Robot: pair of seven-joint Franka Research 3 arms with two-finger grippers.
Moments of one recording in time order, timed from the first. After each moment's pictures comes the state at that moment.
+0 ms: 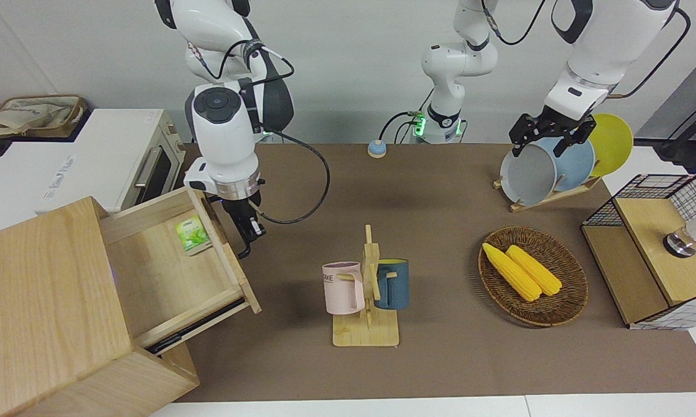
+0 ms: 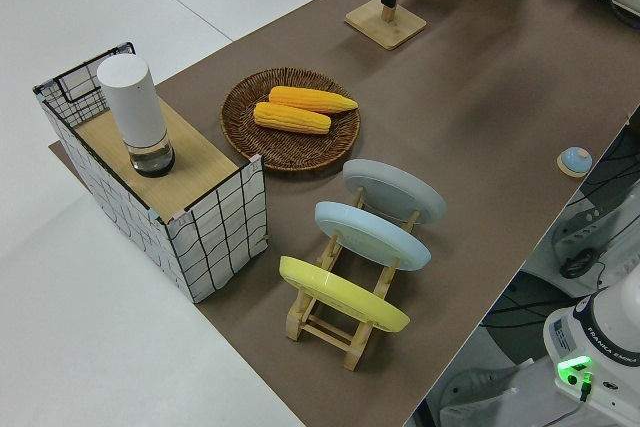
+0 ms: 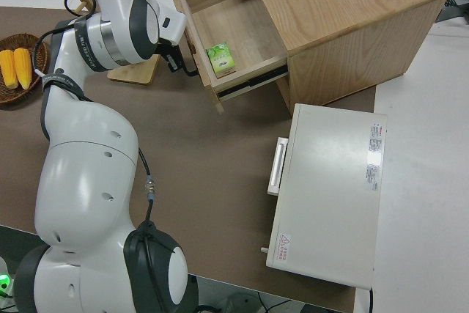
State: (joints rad) left arm 0.03 0.04 -0.06 -1.51 0.00 1.52 0.02; right arm 0.13 0.37 0.09 -1.46 -0.10 1.89 1.21
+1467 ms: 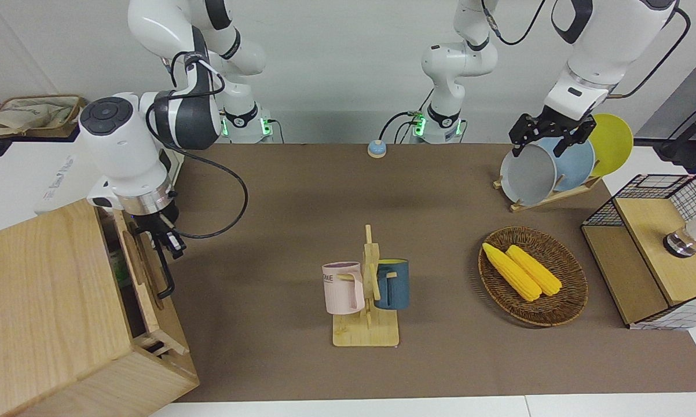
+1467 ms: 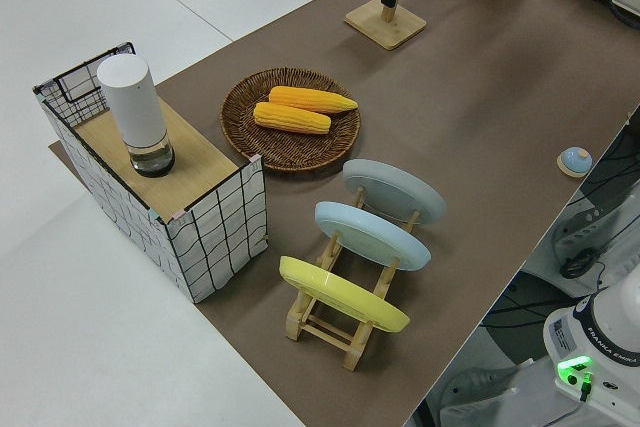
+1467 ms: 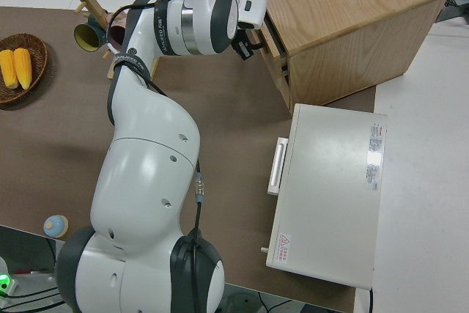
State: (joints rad) left arm 0.03 0.04 -0.06 -1.51 0.00 1.52 0.02; right arm -0.08 0.41 0.10 -1.38 -0.10 1.90 0.91
